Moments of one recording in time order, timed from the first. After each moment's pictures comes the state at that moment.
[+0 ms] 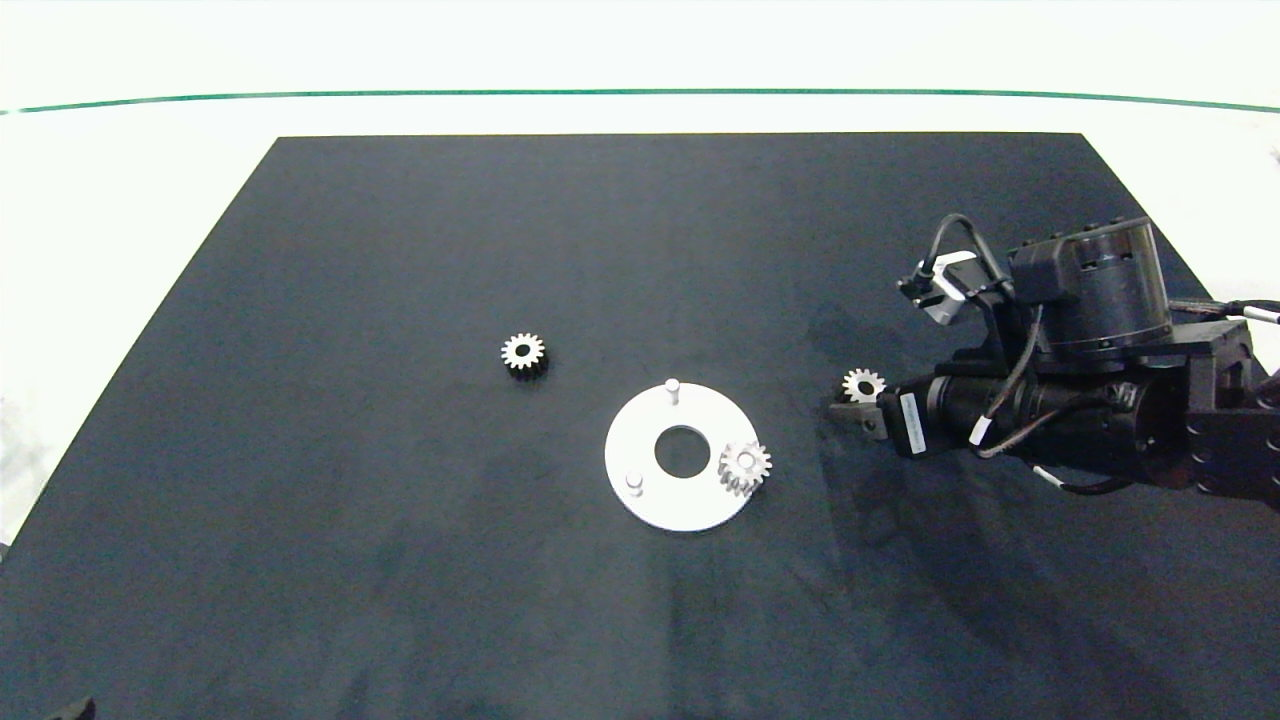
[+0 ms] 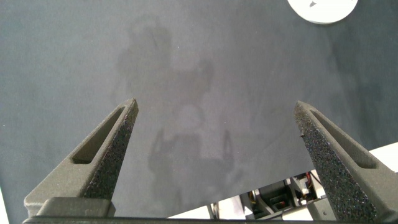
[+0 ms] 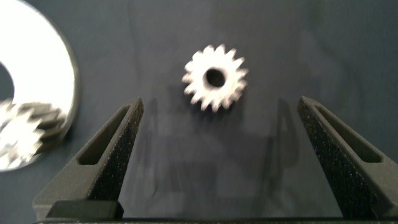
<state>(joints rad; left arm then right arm) -0.17 0.58 -0.74 0.50 -0.11 0.09 0.45 1.67 -1.06 -0.07 -0.24 0.00</state>
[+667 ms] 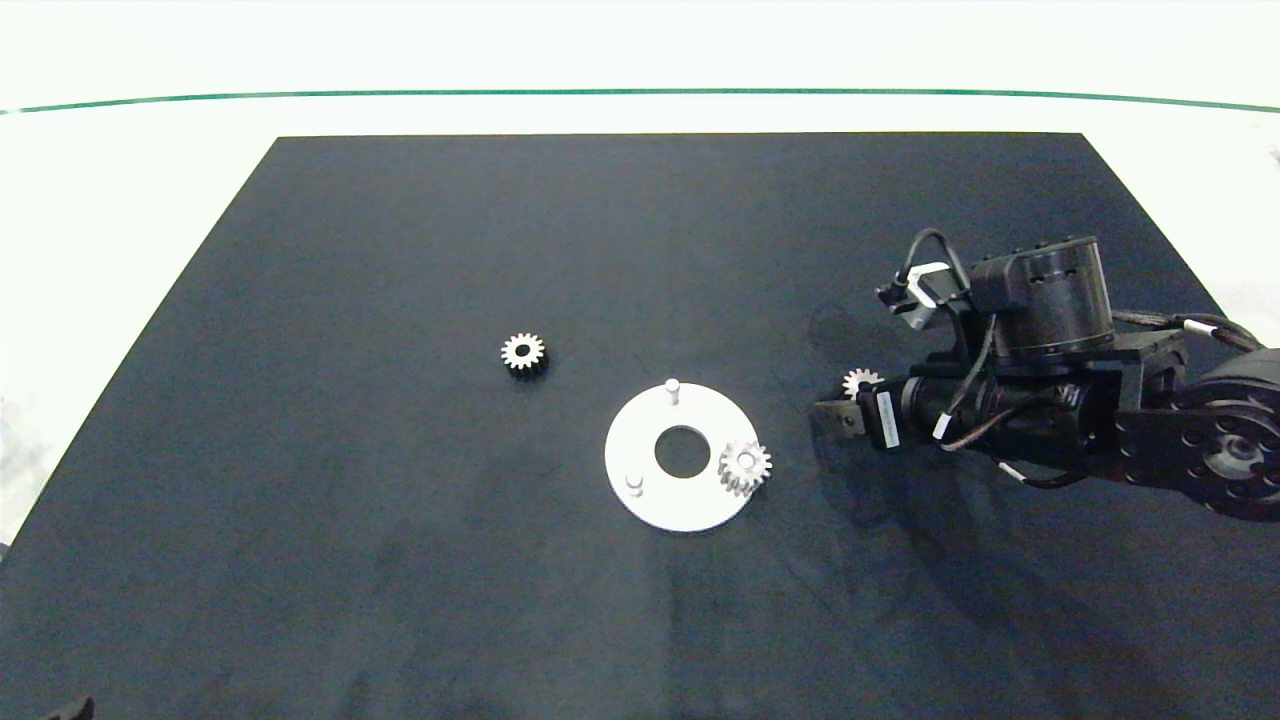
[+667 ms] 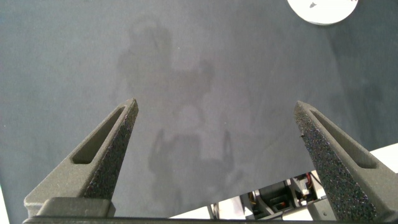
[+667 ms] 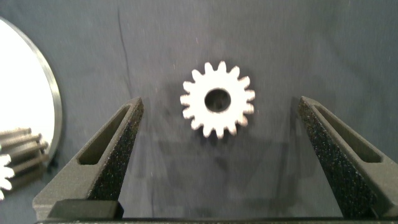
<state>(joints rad) -0.17 0.58 -0.74 0.50 -0.11 0.09 0.43 1.74 -1.06 -0.15 -0.22 0.01</state>
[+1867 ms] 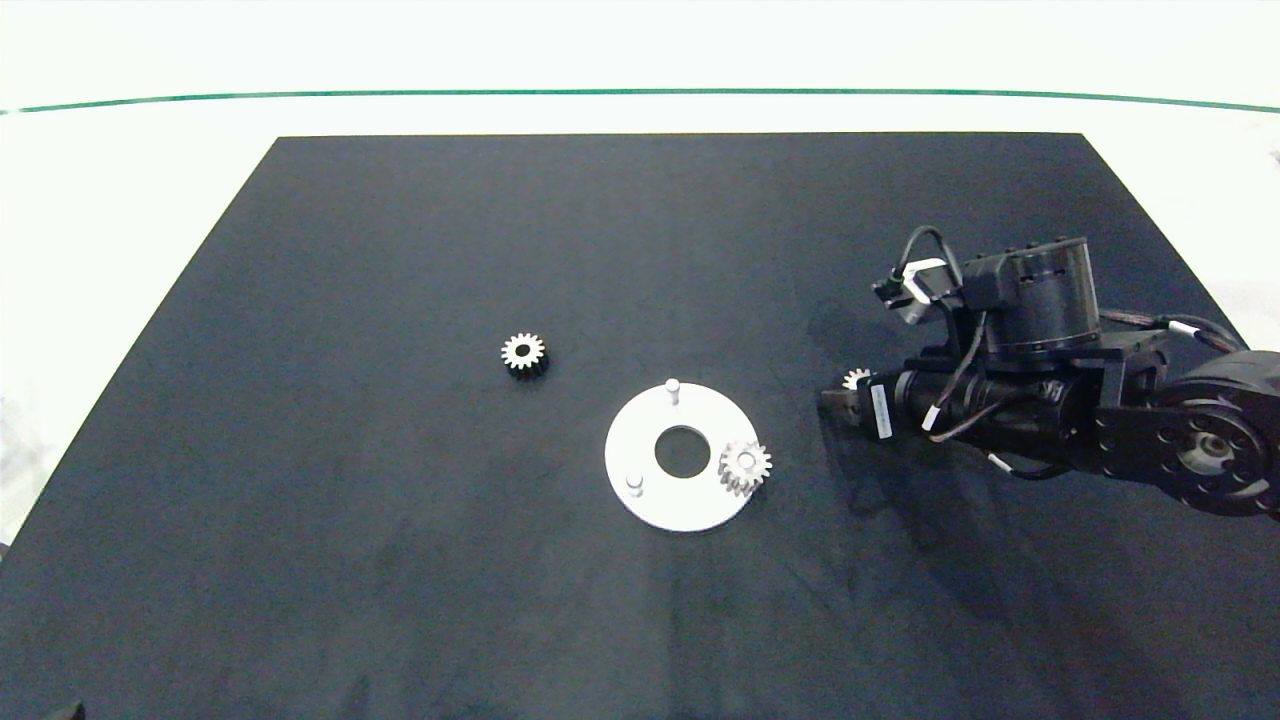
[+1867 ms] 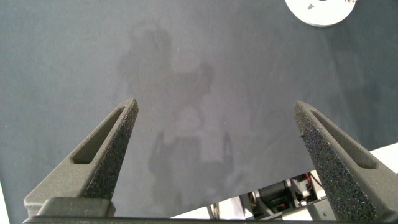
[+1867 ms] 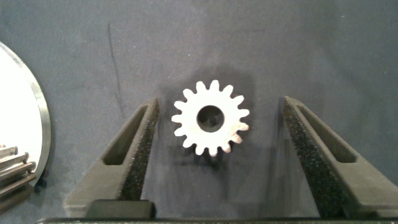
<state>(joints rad) -0.17 0.57 -0.74 0.50 -0.11 0.09 0.42 1.77 -1.07 -0.19 -0.22 0.00</state>
